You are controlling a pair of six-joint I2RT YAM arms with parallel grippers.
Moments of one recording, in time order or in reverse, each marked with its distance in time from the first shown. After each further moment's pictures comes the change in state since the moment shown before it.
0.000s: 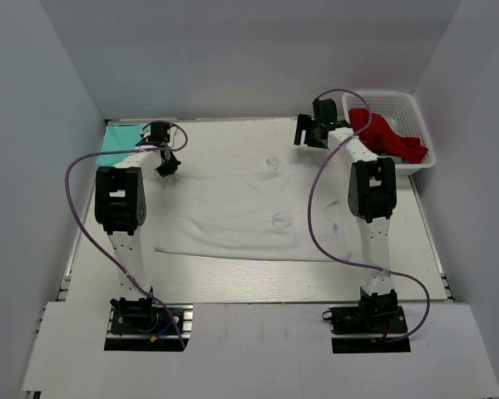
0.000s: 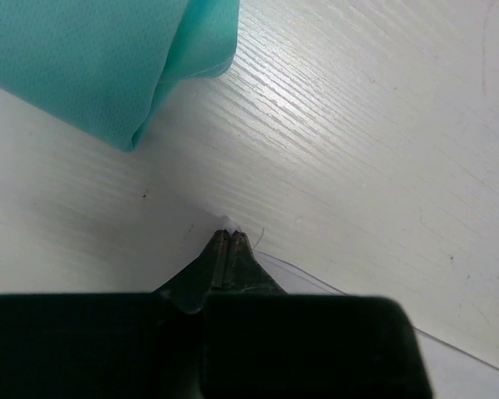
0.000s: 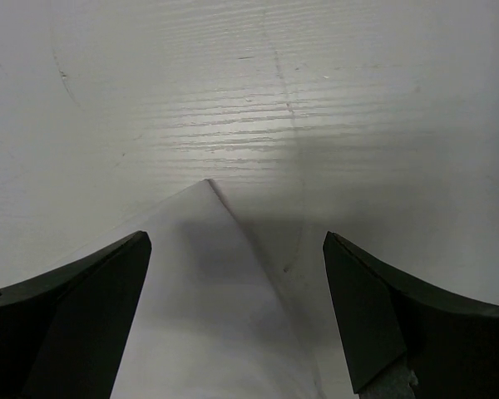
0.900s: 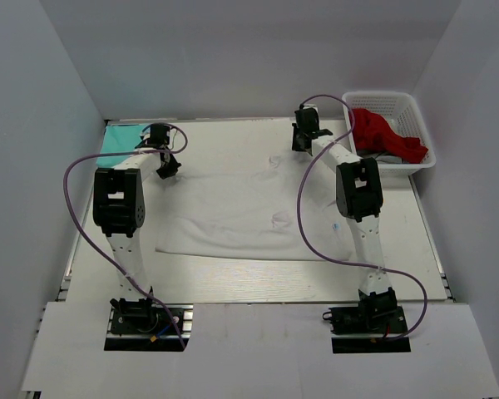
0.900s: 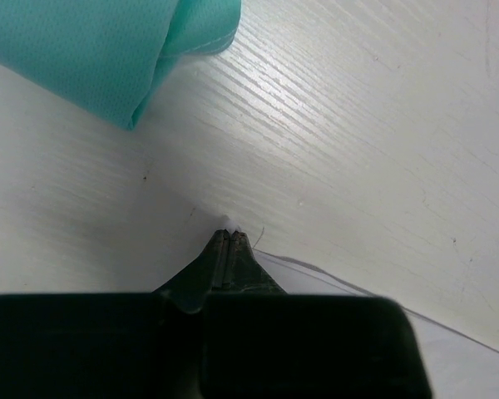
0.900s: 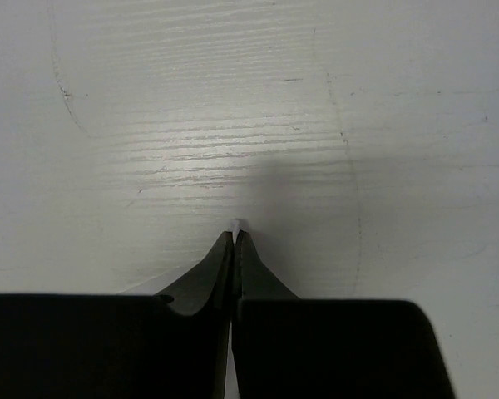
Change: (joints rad) left arm 0.000 -0.037 -0.057 0.038 0.008 -0.004; right arm 0.087 0.114 0.026 0.138 0.149 -0.013
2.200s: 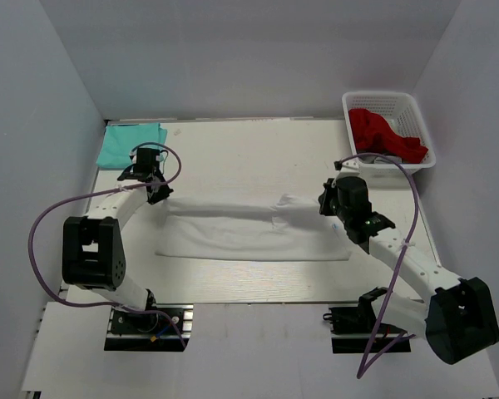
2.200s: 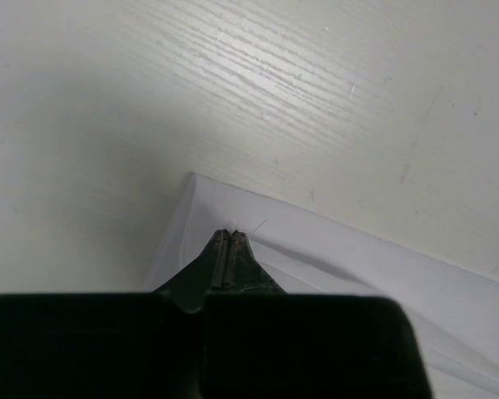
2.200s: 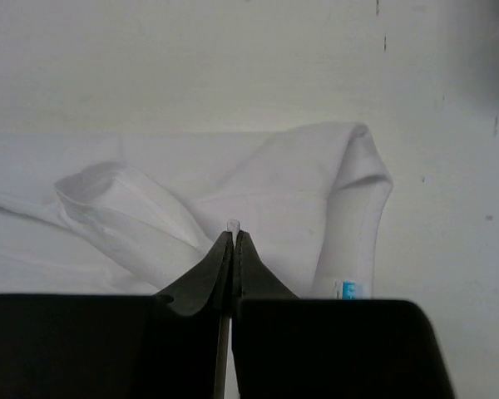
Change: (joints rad) left arm -0.013 -0.545 -0.487 -0.026 -0.007 0.070; right arm 0.106 -1.387 -1.411 0.266 -0.053 0.040
